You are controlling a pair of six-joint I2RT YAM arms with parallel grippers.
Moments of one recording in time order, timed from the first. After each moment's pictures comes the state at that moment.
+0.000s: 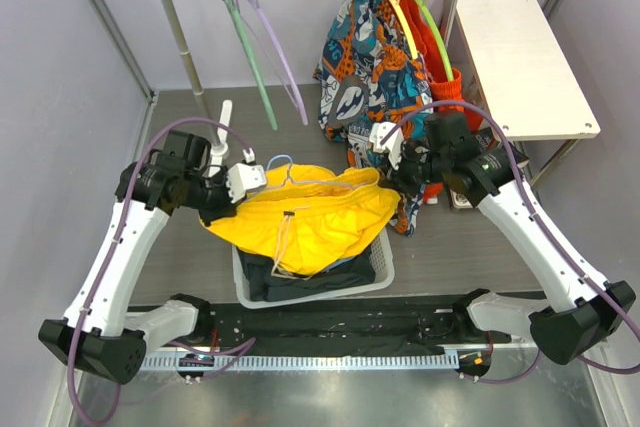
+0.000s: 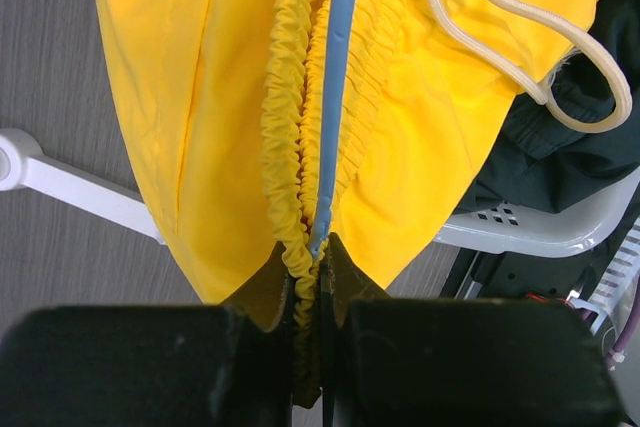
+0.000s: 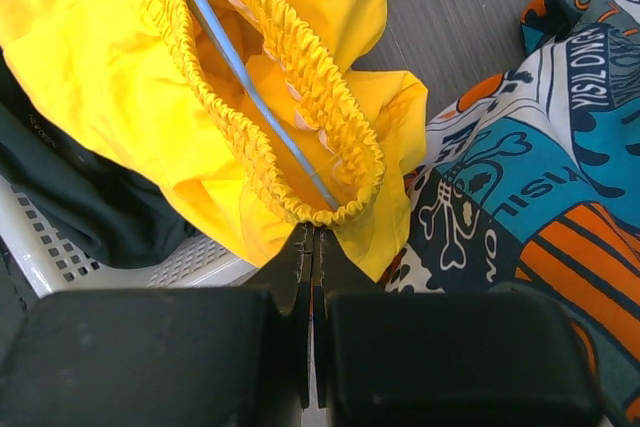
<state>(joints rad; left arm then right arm) -0.28 1.10 1.30 -1.27 0.44 0.88 0.46 1.19 1.29 -0.85 -0.49 -0.59</state>
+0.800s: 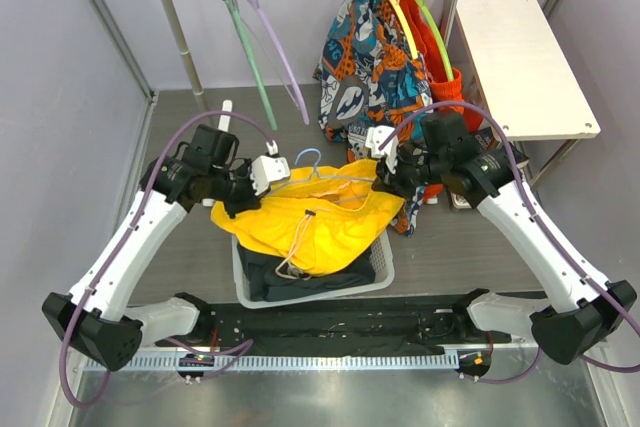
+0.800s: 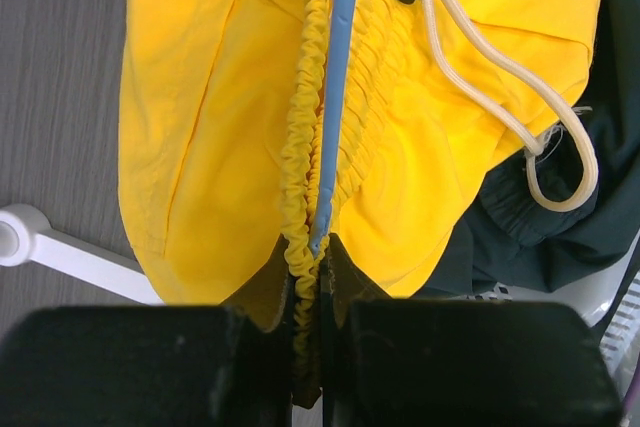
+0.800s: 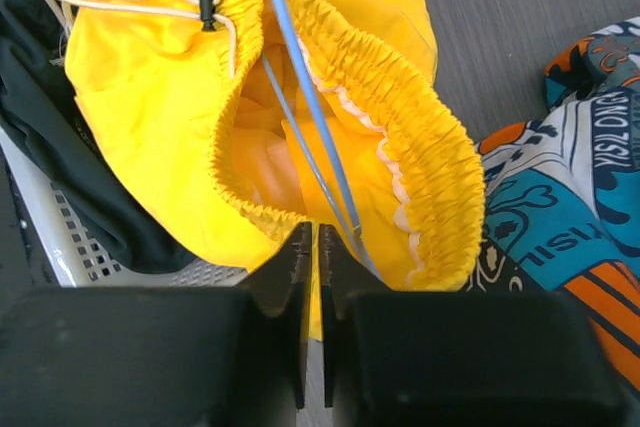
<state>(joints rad) -0.45 1.18 1.30 -1.11 0.42 0.74 0.49 1.19 1.30 -0.85 -0.57 -0.63</state>
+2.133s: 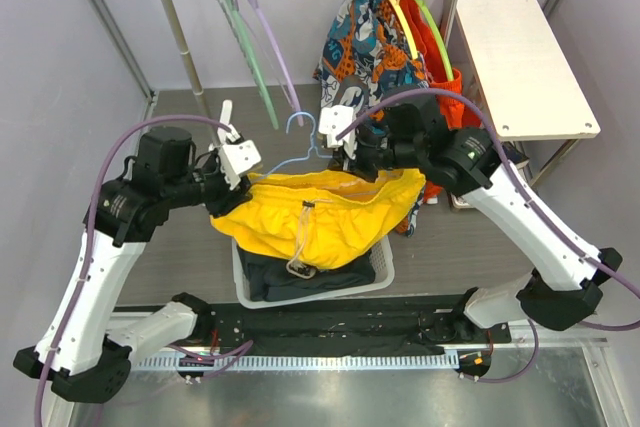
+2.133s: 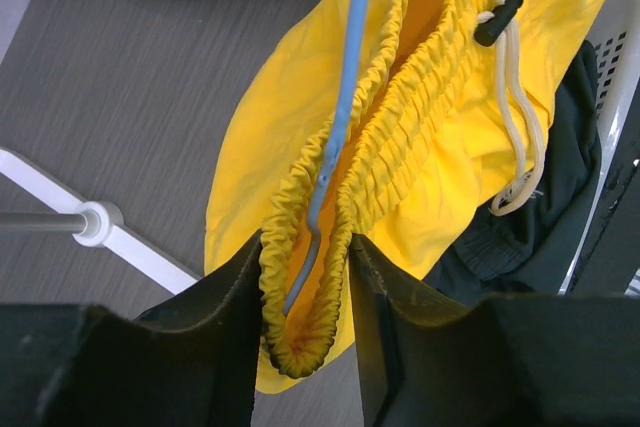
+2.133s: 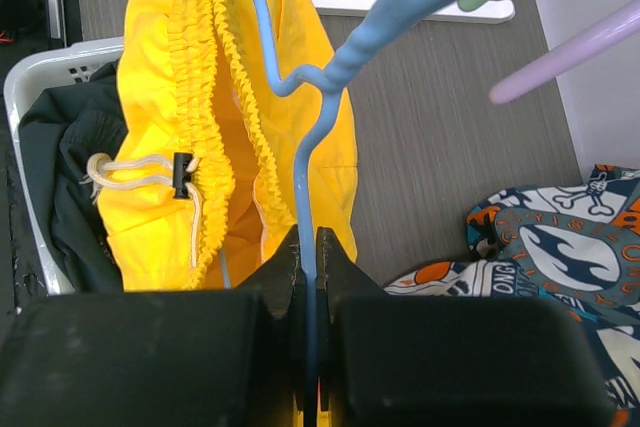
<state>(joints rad) -0.44 1.00 1.45 -1.11 0.41 0.55 0.81 1.38 1.73 -0.87 -0.36 -0.54</state>
